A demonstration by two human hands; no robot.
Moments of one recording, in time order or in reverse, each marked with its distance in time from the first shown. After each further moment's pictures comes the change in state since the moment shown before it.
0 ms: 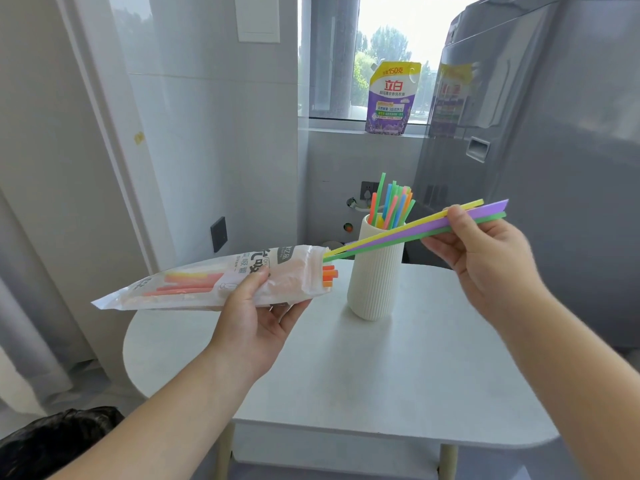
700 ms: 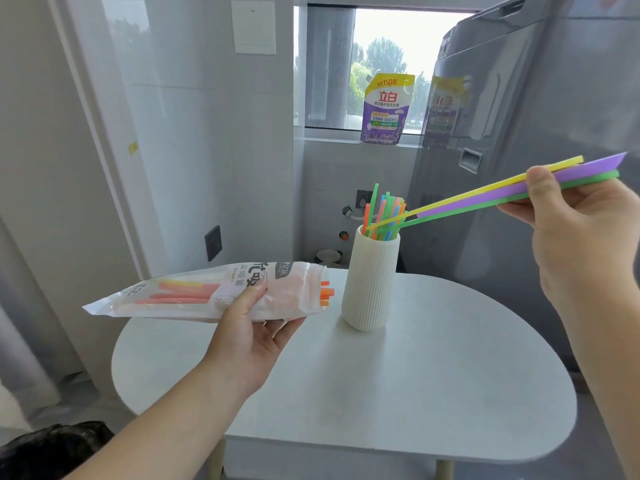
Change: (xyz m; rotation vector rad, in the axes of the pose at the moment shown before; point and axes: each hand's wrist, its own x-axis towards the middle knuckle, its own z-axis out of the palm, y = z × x) left_hand 0.004 -0.005 -0.005 0.036 -0.015 0.006; right_hand 0.013 -0.063 -0.028 -0.361 0.242 -0.523
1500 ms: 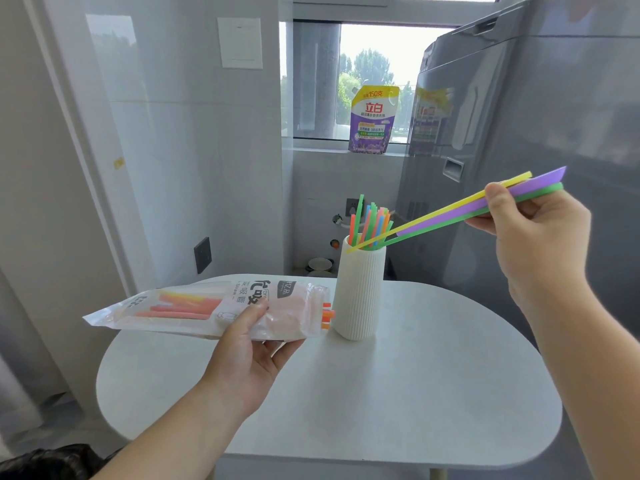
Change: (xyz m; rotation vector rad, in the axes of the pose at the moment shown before) left_hand 0.001 -0.014 0.000 0.039 -0.031 -0.001; right_hand 0.001 0.007 0.004 -0.056 -0.033 -0.017
